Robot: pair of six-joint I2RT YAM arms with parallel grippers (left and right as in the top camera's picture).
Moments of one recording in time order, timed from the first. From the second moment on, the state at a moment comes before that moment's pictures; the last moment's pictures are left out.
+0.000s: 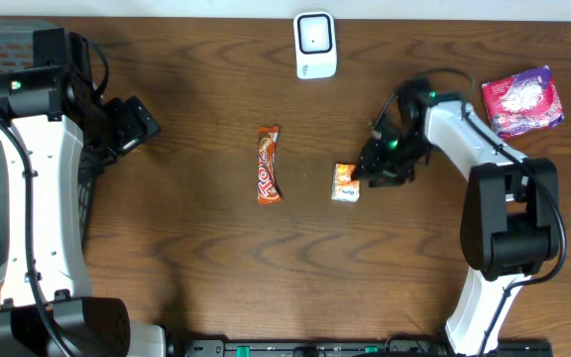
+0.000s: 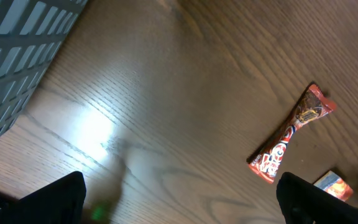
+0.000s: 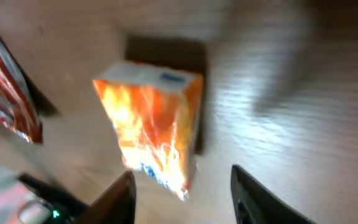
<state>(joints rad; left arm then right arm) 0.15 1.62 1.71 -1.44 0.07 -0.49 0.14 2.06 1.48 -1.08 -0.49 0.22</state>
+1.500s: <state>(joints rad) 0.15 1.62 1.71 -1.44 0.07 -0.49 0.75 2.06 1.65 -1.06 0.44 0.49</state>
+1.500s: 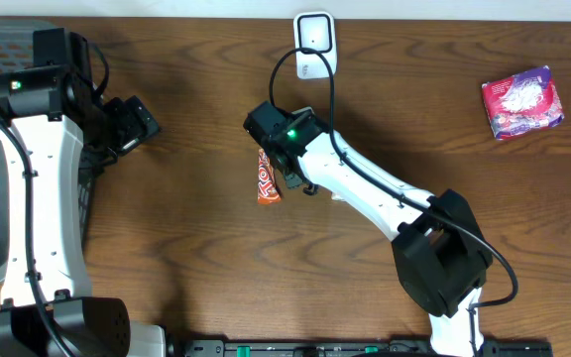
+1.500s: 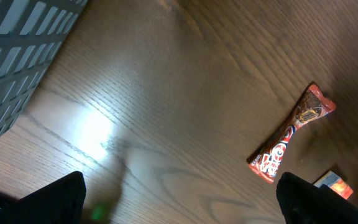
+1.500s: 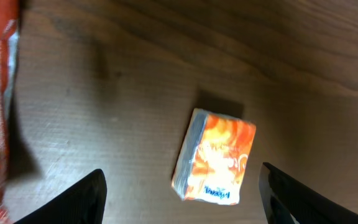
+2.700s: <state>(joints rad) 0.15 1.62 1.71 -1.44 0.07 -0.49 0.57 2.02 1.43 -0.80 0.10 0.39</state>
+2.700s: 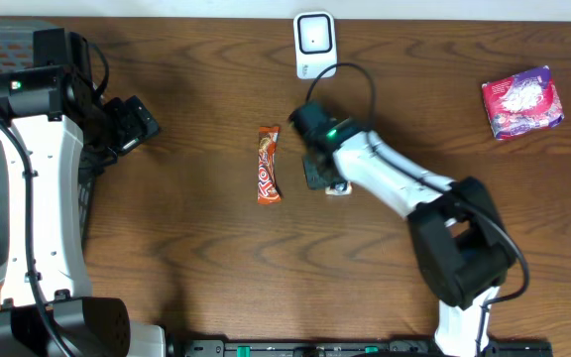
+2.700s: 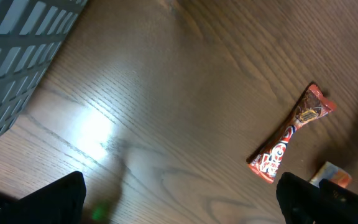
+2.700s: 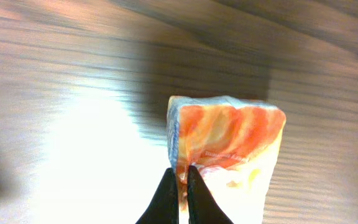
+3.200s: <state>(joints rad) 0.15 1.62 1.71 -1.44 0.07 -0.49 0.30 1.94 1.46 -0.83 -0.63 0.21</state>
